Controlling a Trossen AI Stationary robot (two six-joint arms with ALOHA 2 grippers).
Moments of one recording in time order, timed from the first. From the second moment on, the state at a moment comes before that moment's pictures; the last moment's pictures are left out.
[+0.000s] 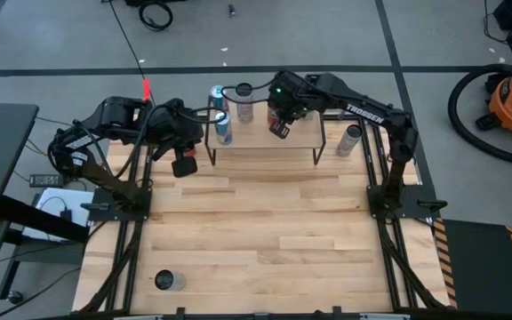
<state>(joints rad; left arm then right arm) 0.05 1.44 2.00 -1.55 -0.34 -0.03 -0.42 1.83 2.01 -1.23 0.19 0.04</state>
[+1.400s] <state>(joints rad) 0.01 1.44 2.00 -1.57 -0.34 -0.12 0.10 1.66 2.01 -1.53 0.24 0.35</state>
